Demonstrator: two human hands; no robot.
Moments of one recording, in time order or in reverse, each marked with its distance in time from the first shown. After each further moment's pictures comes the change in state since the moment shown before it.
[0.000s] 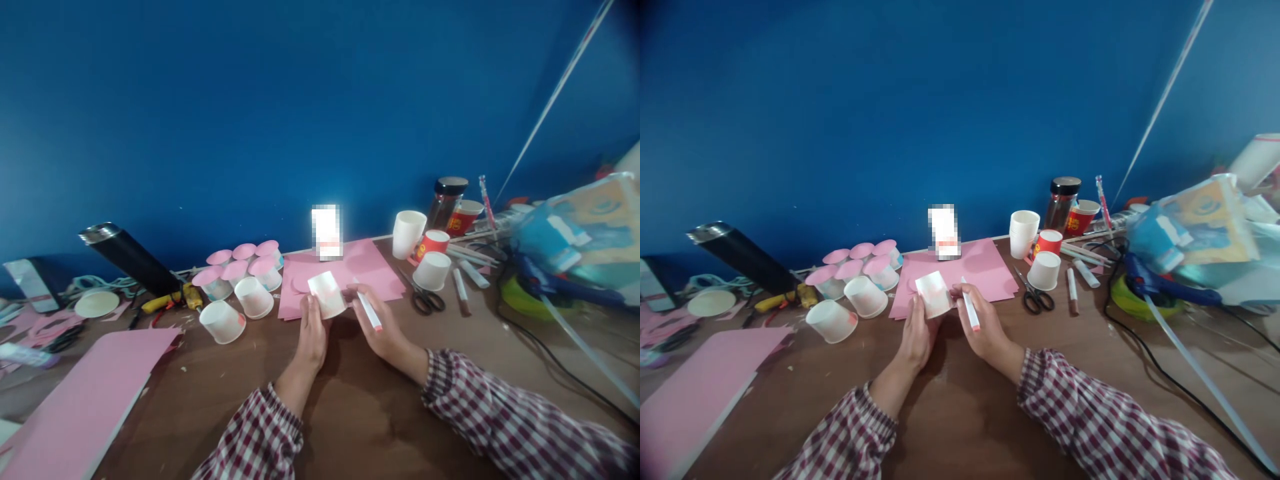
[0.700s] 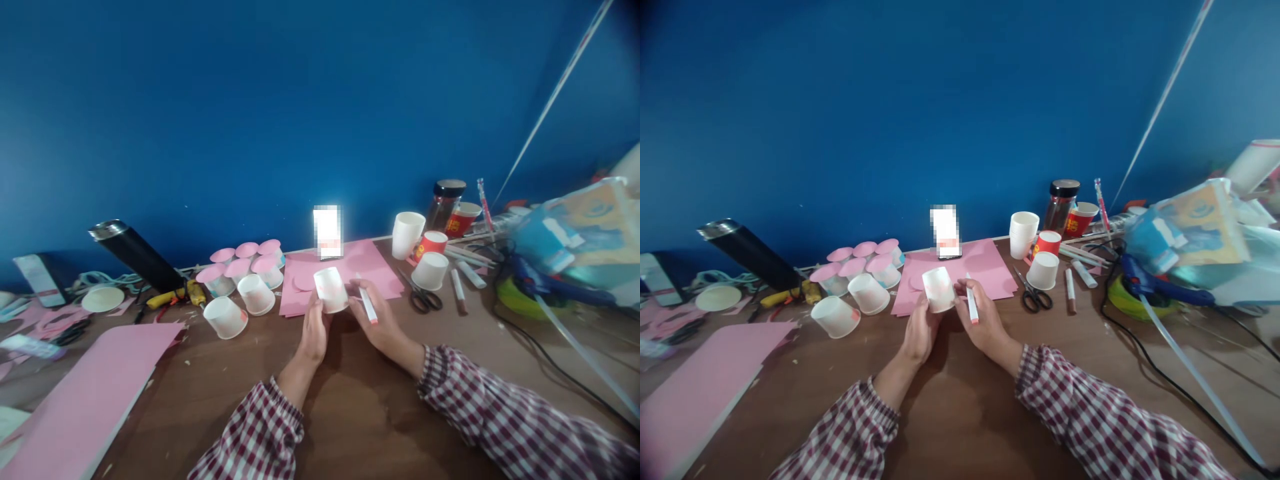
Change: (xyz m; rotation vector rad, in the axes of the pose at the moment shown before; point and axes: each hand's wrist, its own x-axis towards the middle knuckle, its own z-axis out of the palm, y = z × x) left_hand 0.000 0.010 0.010 -0.343 -0.174 -0.044; right_hand 0.001 0.001 -0.002 0.004 0.006 0.064
